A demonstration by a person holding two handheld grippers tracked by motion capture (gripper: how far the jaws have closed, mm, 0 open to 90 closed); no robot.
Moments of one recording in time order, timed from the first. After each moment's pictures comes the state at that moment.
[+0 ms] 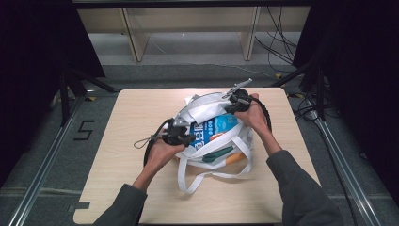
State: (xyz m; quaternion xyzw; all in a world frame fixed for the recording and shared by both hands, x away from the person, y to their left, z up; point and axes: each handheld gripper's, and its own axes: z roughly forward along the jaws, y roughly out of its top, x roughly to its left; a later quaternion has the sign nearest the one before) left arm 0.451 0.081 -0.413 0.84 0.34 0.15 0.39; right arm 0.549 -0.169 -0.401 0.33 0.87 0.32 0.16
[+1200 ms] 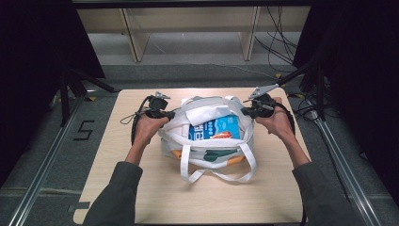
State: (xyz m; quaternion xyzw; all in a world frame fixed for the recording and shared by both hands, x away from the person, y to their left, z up) left arm 0.513 0.147 -0.415 0.80 0.46 0.17 0.35; right arm 0.526 -0.234 -0.394 0.32 0.86 0.34 0.18
